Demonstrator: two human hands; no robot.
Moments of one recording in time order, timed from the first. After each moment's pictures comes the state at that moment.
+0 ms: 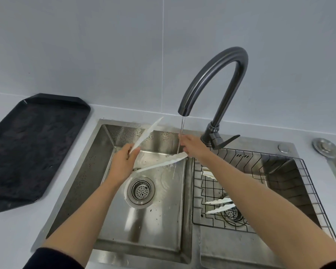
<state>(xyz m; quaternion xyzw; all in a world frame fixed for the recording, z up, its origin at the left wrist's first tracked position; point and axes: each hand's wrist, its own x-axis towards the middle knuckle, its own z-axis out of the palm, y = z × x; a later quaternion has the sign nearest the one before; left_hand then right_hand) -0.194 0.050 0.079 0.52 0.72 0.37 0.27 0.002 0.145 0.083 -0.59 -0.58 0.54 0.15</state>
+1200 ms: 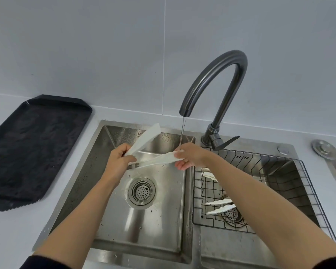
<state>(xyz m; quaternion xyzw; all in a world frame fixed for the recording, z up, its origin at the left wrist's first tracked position) -0.195 0.038 0.108 0.40 0.66 0.47 0.44 0.002 0.133 0.098 -0.53 -0.54 0.65 0.03</state>
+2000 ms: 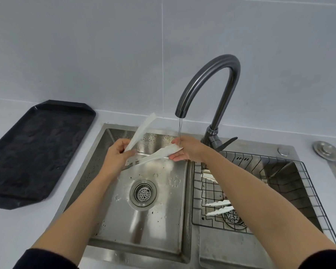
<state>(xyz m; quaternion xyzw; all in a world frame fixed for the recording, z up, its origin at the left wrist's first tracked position) -0.204 0.043 0.111 0.41 0.67 0.47 0.40 -0.005 0.139 0.116 -0.50 -0.47 0.71 0.14</state>
